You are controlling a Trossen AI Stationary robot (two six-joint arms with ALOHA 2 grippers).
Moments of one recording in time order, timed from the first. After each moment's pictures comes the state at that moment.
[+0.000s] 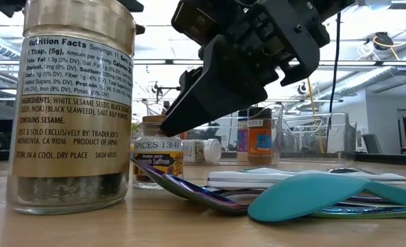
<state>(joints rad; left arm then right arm) -0.22 0.93 0.51 0.30 -0.37 -0.18 0.32 2.01 1.20 0.15 -0.06 -0.01</state>
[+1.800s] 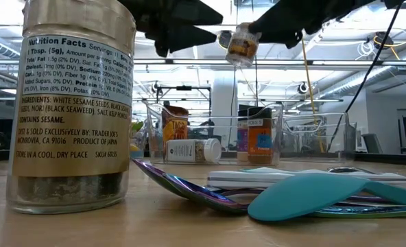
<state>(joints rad) -0.22 1.57 0.78 0.66 -0.29 -0.02 0.30 1.25 0.73 0.17 0.38 0.08</state>
